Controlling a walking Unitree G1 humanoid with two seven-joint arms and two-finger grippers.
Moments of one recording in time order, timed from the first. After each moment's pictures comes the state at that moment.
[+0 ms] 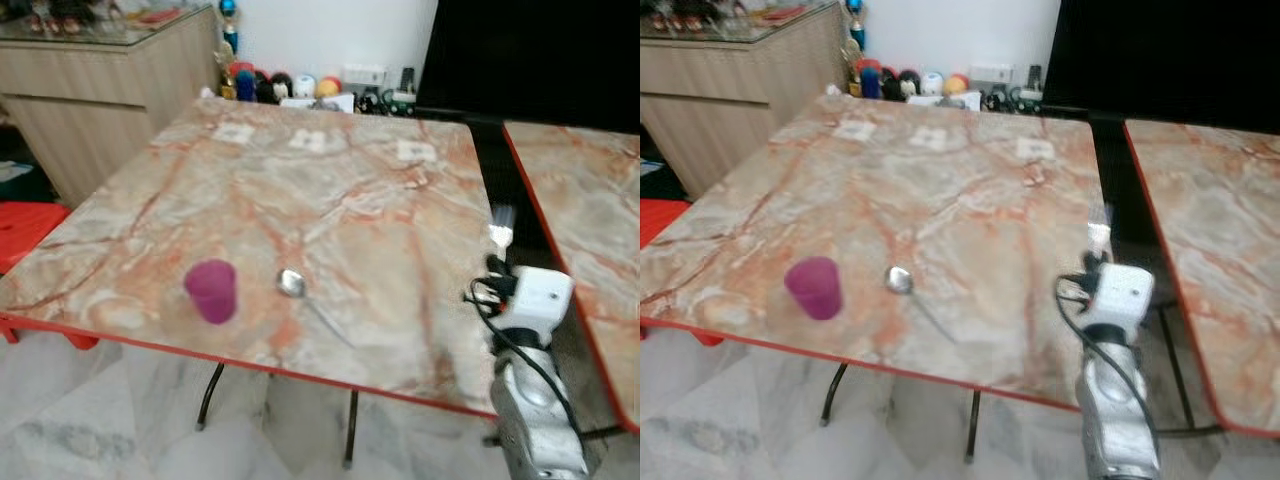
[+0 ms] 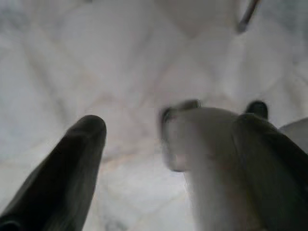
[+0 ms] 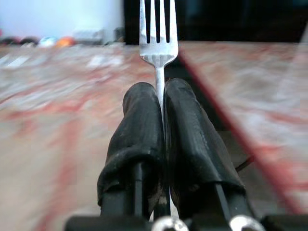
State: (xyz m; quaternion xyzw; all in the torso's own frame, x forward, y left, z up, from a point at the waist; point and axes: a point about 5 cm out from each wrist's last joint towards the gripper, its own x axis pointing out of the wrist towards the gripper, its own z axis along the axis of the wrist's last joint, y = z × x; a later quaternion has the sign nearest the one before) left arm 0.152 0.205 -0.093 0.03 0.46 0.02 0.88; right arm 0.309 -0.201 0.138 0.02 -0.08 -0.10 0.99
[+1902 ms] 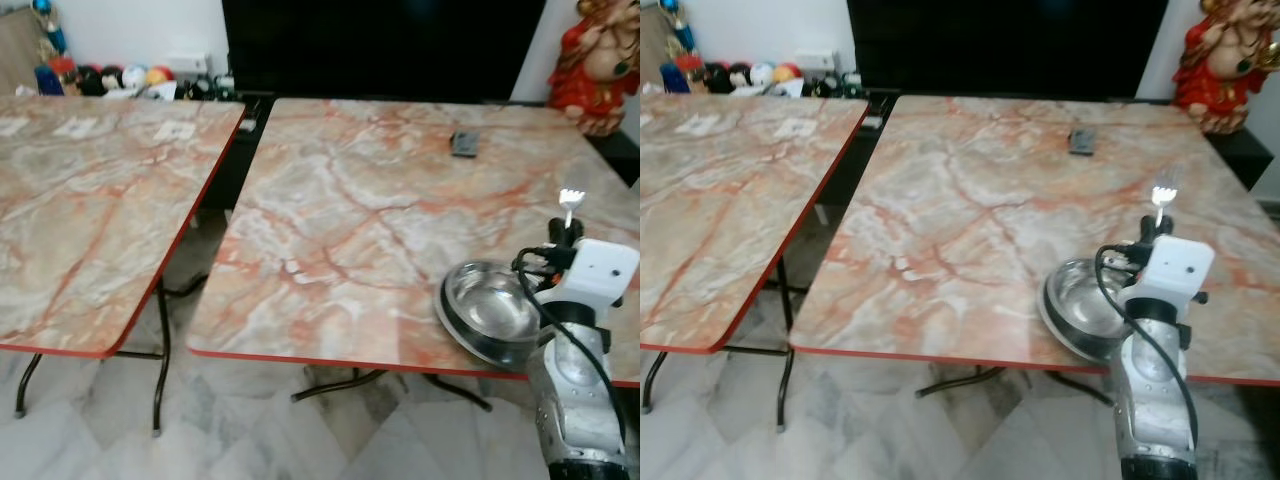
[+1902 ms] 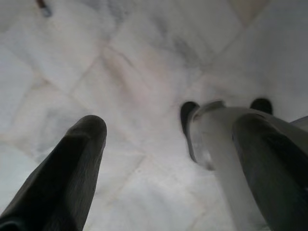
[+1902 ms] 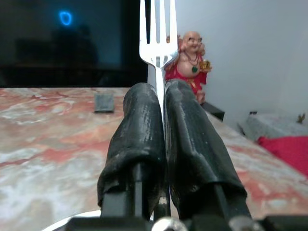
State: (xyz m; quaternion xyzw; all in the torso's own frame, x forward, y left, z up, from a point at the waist) left arm 0.157 0.215 -0.088 0.05 0.45 0.01 0.89; right arm 0.309 -0.232 0.179 -0.03 -0.16 -0.17 0.97
